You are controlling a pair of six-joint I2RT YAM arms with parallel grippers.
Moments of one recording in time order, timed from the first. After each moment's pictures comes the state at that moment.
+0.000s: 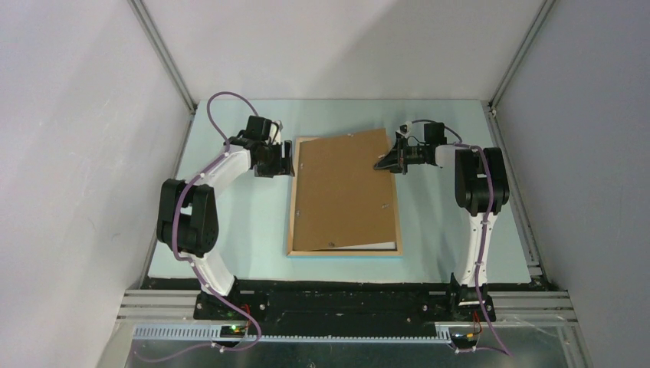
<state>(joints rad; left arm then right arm) -0.23 1.74 1.27 -0.55 0.14 -0.23 0.07 2.20 1.39 -0.07 -1.30 0.64</state>
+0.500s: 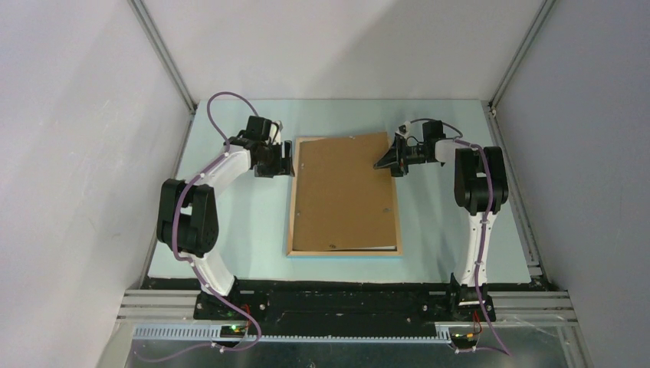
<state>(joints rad) -0.23 1.74 1.27 -0.55 0.14 -0.23 0.07 2.22 1.46 -0.30 -1.27 0.48</state>
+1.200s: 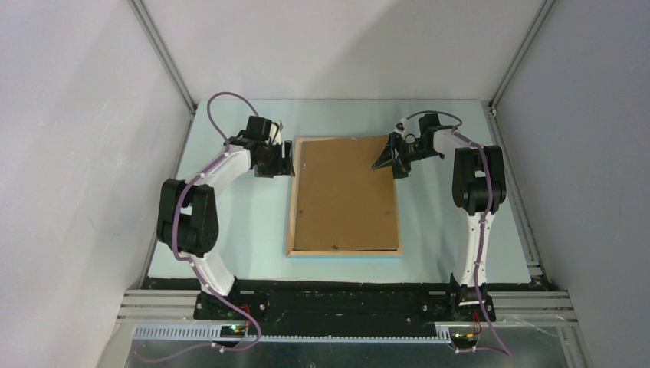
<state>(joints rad) -0.23 1.74 1.27 -0.55 0.14 -0.23 0.09 2.22 1.61 -0.66 -1.05 0.24</state>
